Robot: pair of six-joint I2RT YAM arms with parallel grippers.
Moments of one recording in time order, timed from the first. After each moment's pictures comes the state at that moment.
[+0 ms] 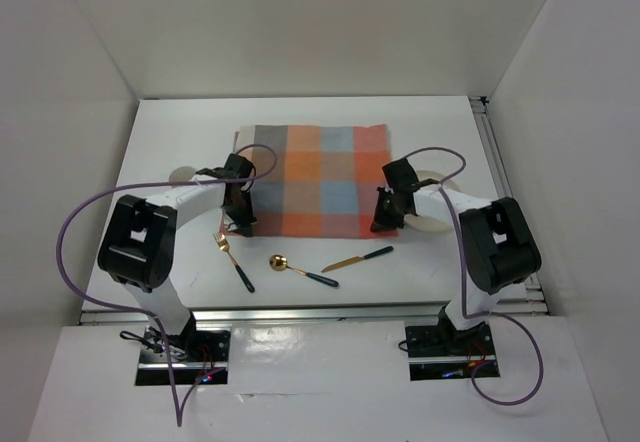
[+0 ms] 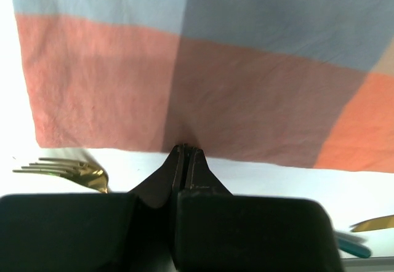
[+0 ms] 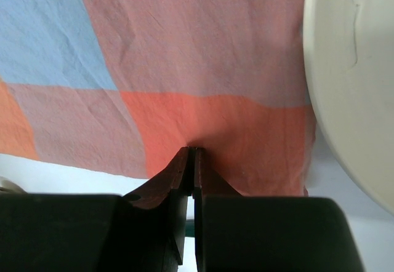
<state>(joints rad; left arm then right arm) -0.29 1.72 1.07 -0.65 0.00 -0.53 0.33 1.66 0.90 -0.37 -0.12 0.57</state>
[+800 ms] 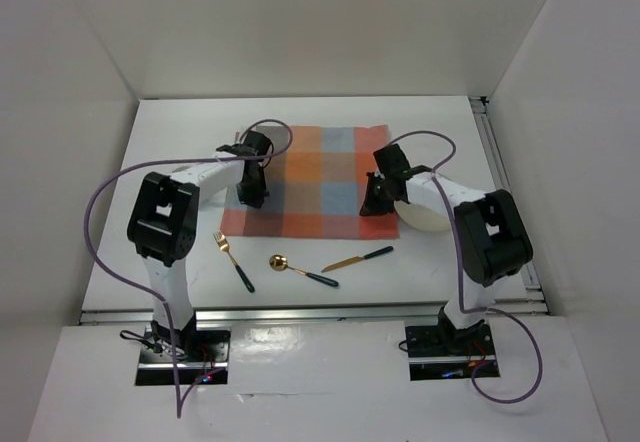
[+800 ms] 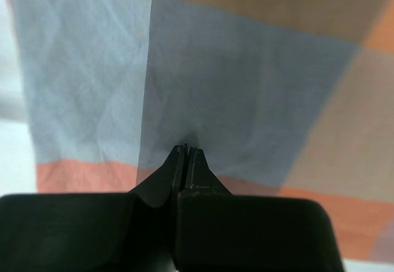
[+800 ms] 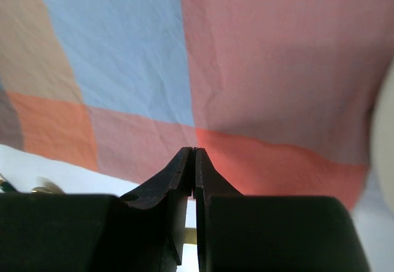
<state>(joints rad) -0.33 1.92 1.38 -0.66 -0.15 -0.53 0.36 1.69 1.05 -0.38 -0.14 0.55</state>
